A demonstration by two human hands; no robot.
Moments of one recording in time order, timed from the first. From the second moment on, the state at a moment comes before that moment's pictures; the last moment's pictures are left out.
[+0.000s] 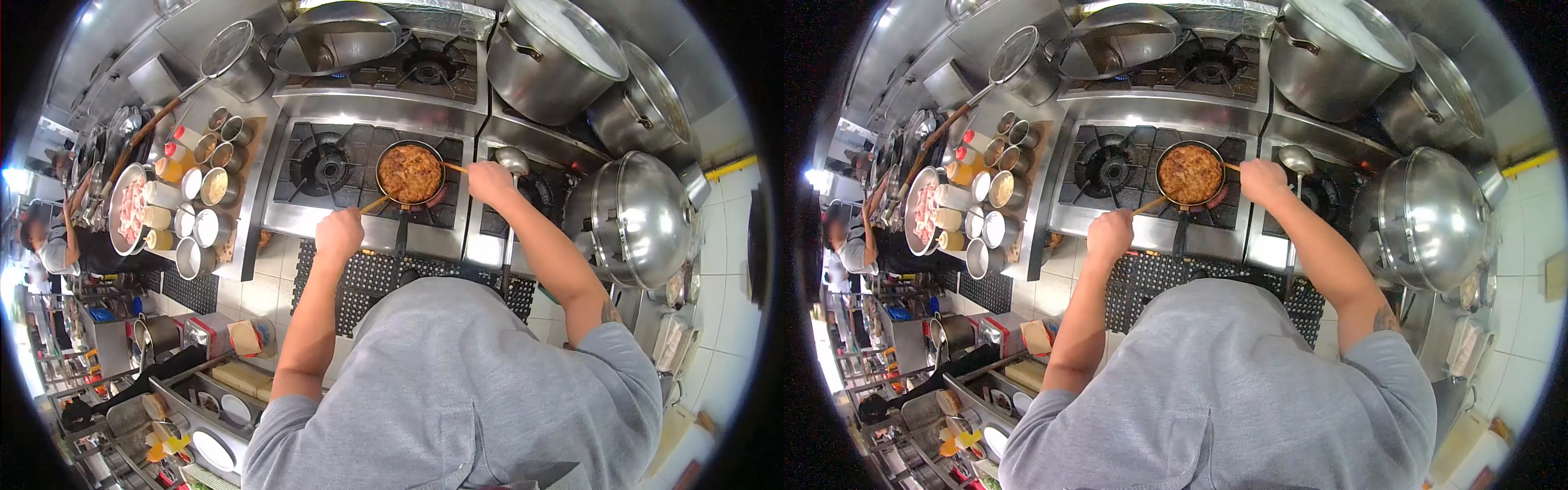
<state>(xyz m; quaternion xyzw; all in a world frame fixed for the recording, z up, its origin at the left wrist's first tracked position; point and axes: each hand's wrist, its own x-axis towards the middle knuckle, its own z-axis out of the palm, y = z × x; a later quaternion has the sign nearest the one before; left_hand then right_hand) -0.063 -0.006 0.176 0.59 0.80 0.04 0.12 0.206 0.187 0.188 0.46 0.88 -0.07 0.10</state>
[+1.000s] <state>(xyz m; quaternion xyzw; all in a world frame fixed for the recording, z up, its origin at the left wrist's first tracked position) -0.003 0.014 0.110 0.63 0.75 0.07 0.17 0.203 0.191 0.135 0.48 0.87 -0.09 0.04</state>
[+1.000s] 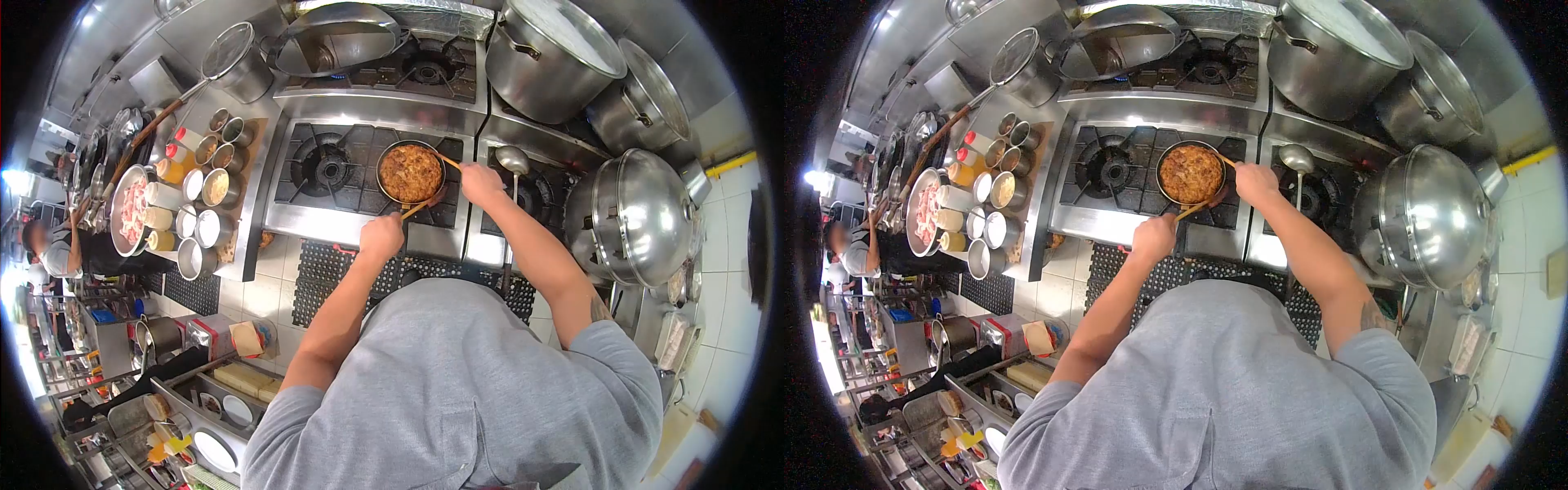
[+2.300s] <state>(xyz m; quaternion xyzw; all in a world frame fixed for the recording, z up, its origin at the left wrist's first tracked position) -0.038 -0.001 0.173 0.55 0.83 0.02 0.14 0.227 0.160 0.142 0.53 0.83 -0.15 0.04</state>
